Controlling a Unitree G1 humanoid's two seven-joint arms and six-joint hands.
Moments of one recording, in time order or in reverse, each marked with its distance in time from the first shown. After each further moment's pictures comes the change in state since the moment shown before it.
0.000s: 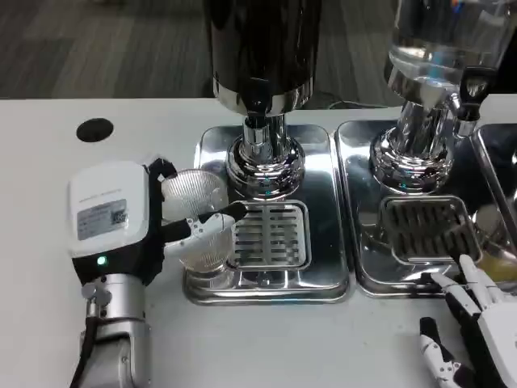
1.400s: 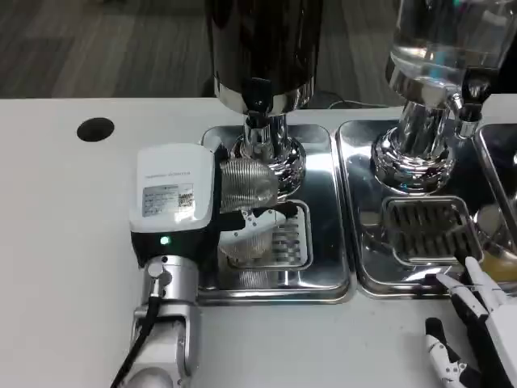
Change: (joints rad) left arm -0.128 -0.068 -0.149 0.105 0.153 0.090 0.007; right arm -0.009 -0.002 -0.020 0.054 0.046 -0.072 -0.010
